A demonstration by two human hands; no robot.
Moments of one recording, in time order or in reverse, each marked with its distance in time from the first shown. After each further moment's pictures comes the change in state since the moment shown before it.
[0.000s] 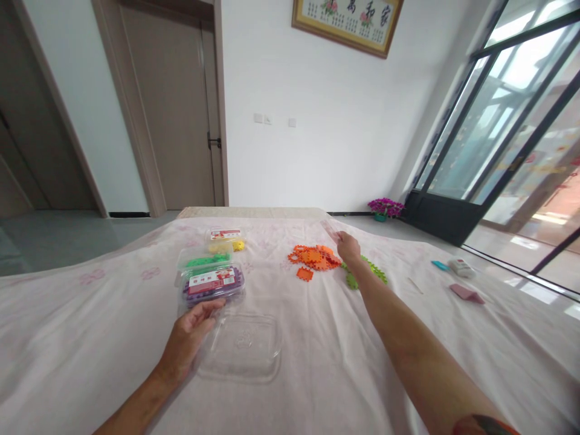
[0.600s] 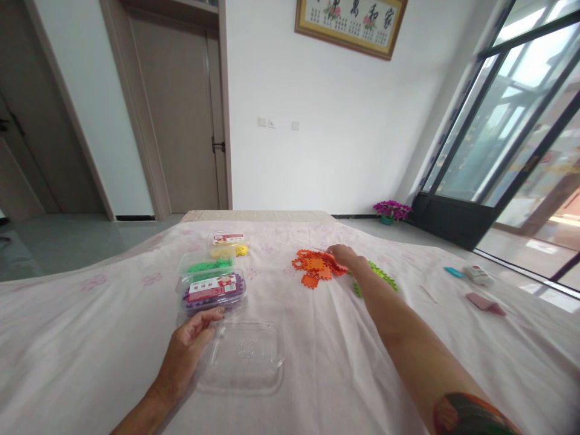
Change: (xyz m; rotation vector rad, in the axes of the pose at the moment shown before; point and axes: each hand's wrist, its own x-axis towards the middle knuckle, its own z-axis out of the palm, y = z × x) left_hand 0.000 0.005 0.003 0.100 0.045 -0.002; right_hand 0.038 0.004 0.037 -0.247 -0.372 -0.294
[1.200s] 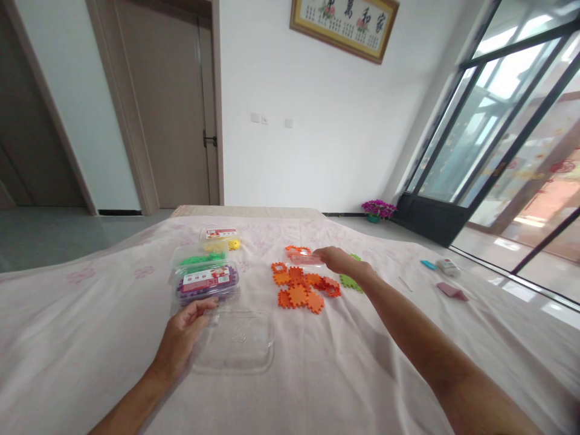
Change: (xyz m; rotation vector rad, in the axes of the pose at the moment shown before) left_hand -0.003 0.000 -0.002 -0.004 0.014 0.037; right_hand -0.104 -0.038 -0.043 0.065 0.000 -0.357
